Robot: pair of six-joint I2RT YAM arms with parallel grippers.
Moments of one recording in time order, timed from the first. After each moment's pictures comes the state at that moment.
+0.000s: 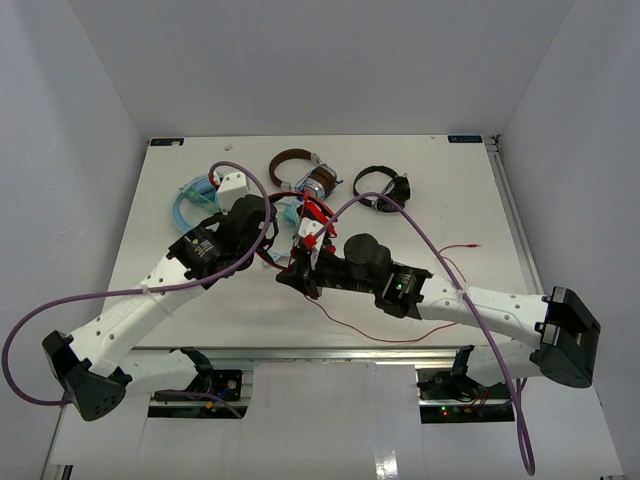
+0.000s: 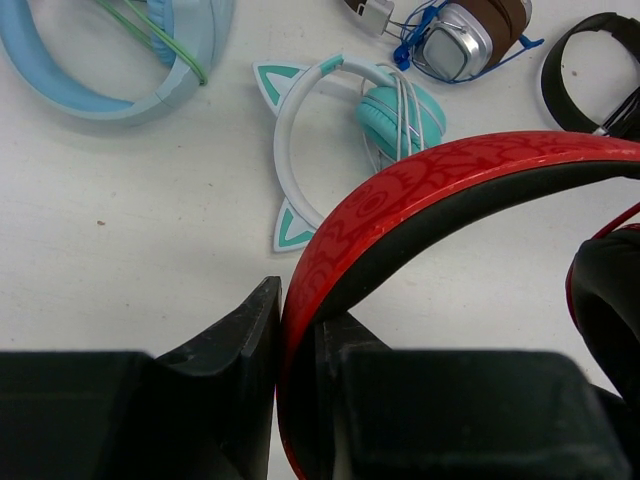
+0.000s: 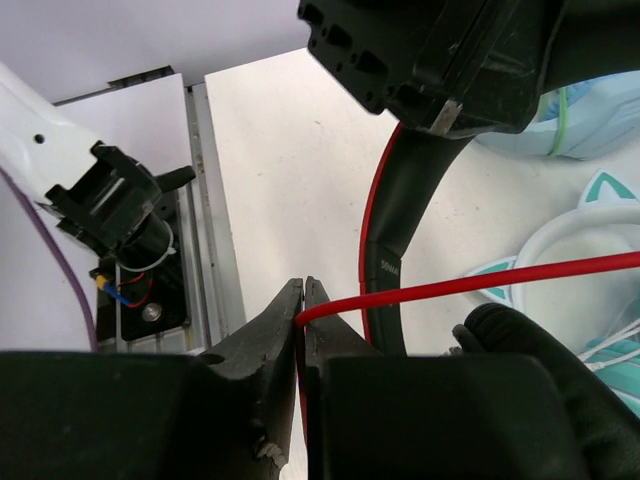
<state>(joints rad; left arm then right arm) -0.77 1.15 1.22 -0.83 -0.69 -0.73 1.15 1.30 0.90 0.25 -0.23 0.07</state>
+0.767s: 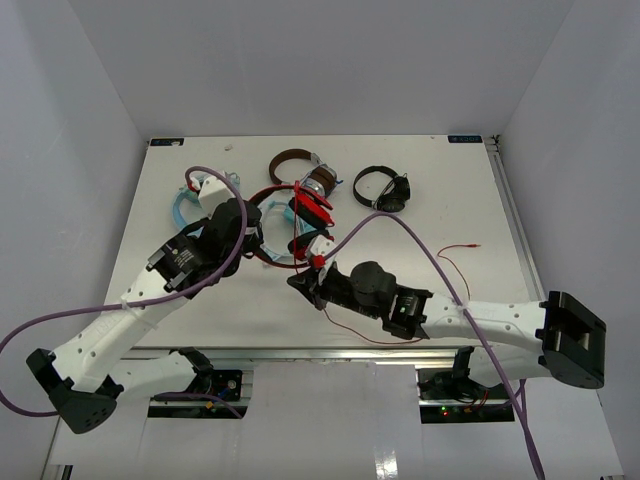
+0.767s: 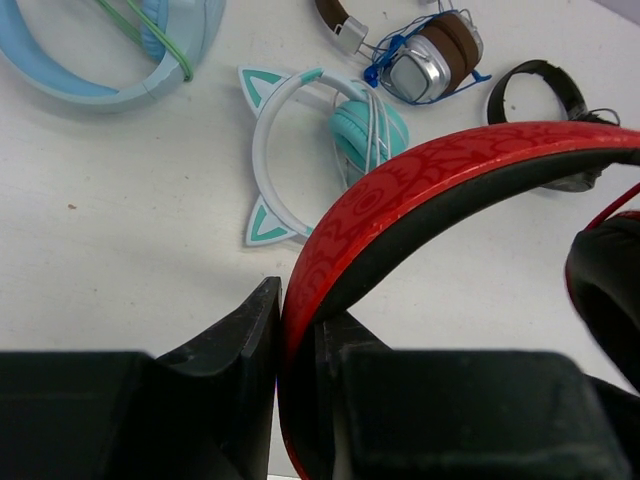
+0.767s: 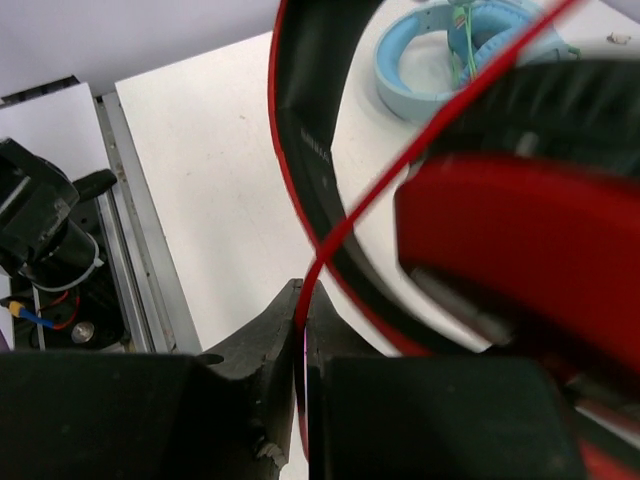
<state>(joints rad) -0.77 1.06 1.23 -0.86 -0.68 -0.82 1.24 1.25 0.72 0.42 0.08 0.05</state>
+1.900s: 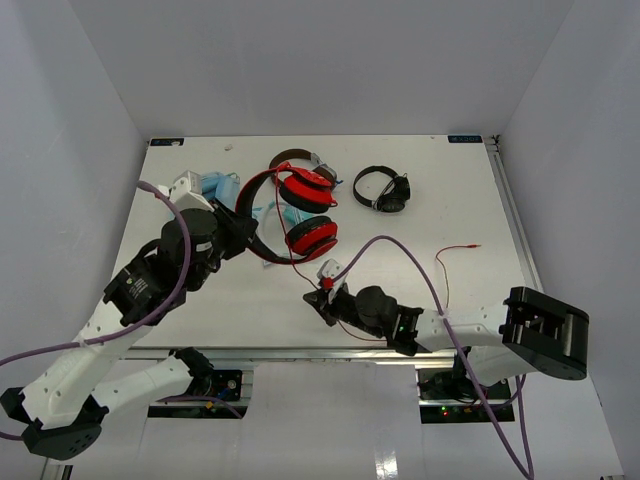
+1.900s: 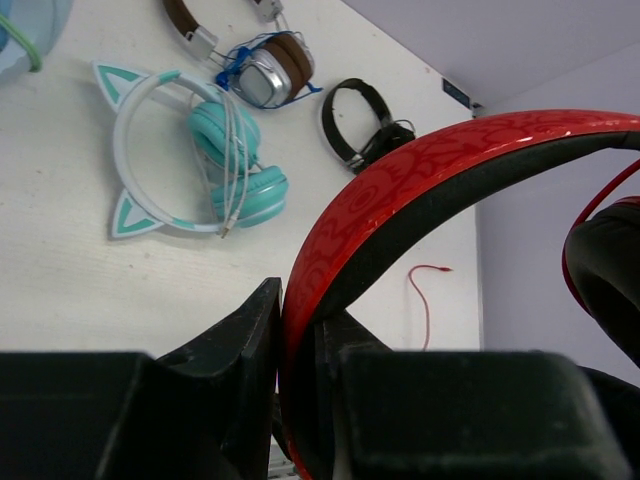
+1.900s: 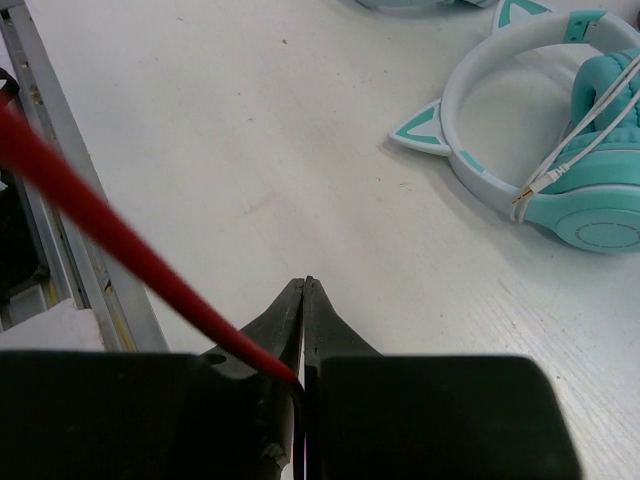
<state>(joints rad) -0.77 0.87 1.22 -0.75 -0.49 -0.92 1.25 1.35 0.44 0.74 0.18 0.06</state>
